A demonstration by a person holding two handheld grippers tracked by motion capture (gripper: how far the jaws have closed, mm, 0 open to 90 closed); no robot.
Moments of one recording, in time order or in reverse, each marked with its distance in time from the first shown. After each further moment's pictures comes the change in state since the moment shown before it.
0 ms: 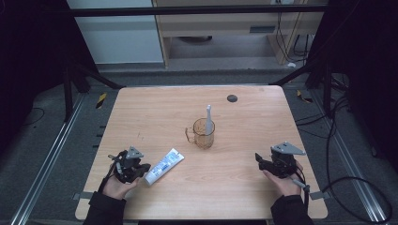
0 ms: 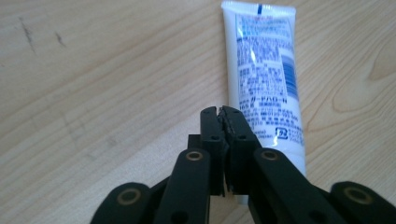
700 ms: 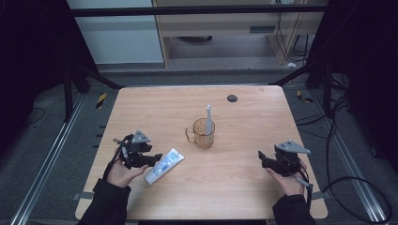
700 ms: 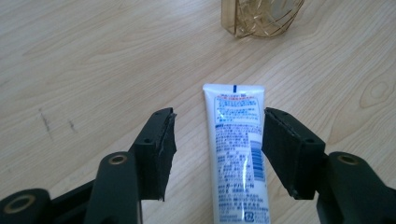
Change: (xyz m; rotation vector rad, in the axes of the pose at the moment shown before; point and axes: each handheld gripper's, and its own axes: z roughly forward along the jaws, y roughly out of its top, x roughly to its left) left arm -0.011 0.059 -0.012 -0.050 -0.023 0.077; right arm -0.009 0.004 -0.005 -0.021 -0.013 0.016
